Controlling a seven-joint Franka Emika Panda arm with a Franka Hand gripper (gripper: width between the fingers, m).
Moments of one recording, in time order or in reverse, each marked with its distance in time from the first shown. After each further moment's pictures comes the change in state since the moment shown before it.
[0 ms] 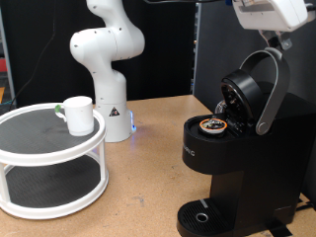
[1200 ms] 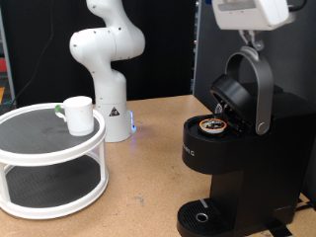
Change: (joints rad) arm -0.047 -0.035 -0.039 0.001 -0.147 -0.113 -0.069
